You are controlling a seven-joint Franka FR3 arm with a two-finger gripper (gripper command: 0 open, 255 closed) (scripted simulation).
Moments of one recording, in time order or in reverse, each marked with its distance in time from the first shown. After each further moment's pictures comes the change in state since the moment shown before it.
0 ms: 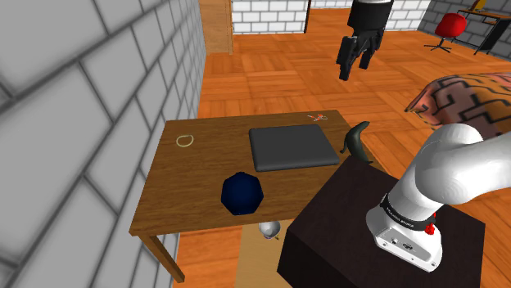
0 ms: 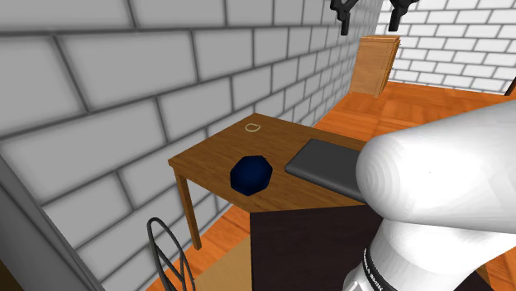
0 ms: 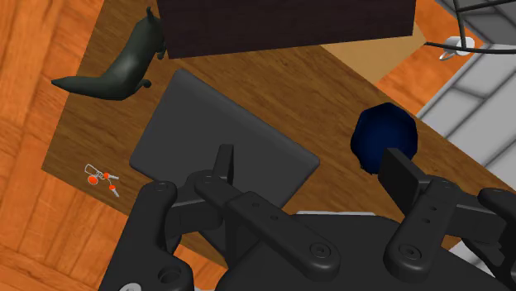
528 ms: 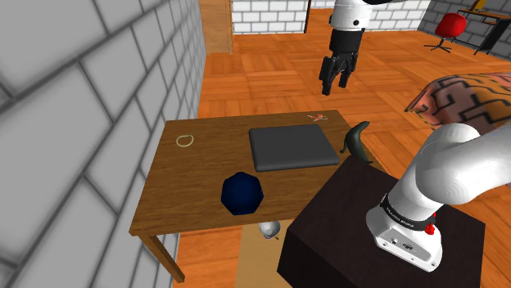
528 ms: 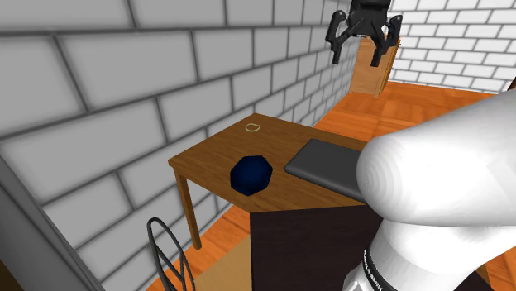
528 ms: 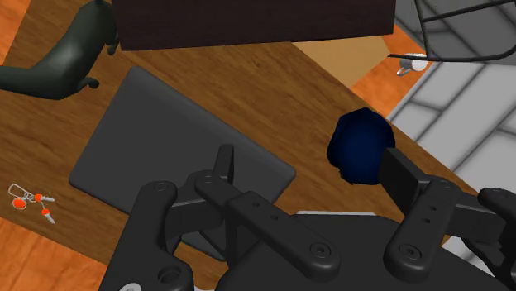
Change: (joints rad) arm 0.015 0.140 -0.115 -0.080 0.066 0.161 -0.109
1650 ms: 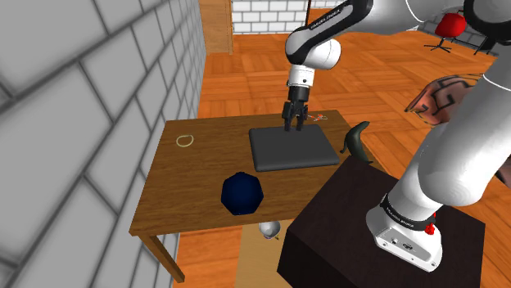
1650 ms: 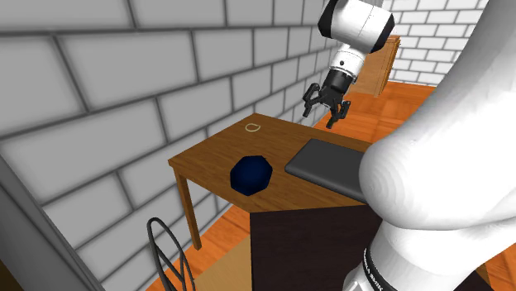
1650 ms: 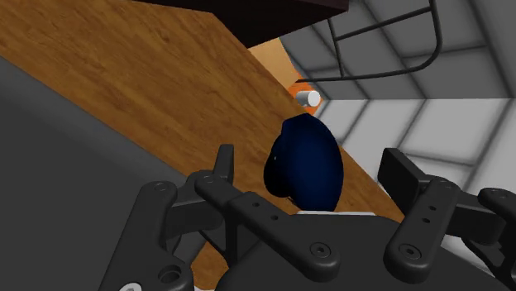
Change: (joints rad) arm 0.089 0.652 -0.210 0.075 0.396 0.260 -0.469
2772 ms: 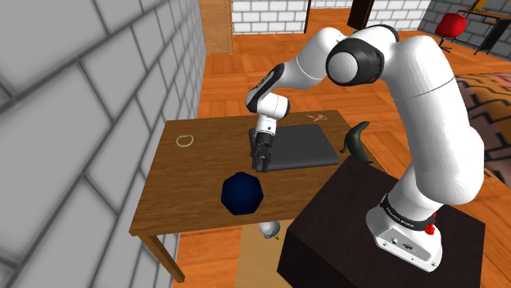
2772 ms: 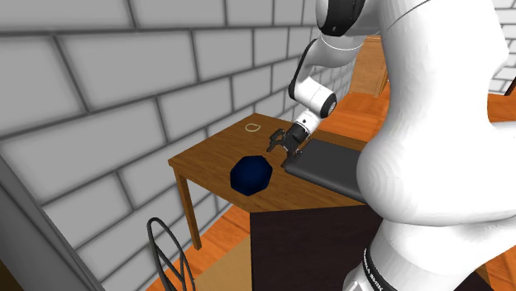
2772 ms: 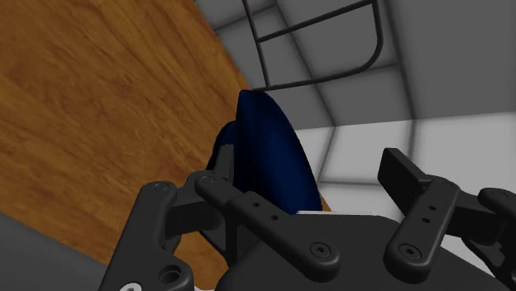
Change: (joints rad) arm -0.070 0.750 0.175 0.443 0.409 -0.133 -0.344
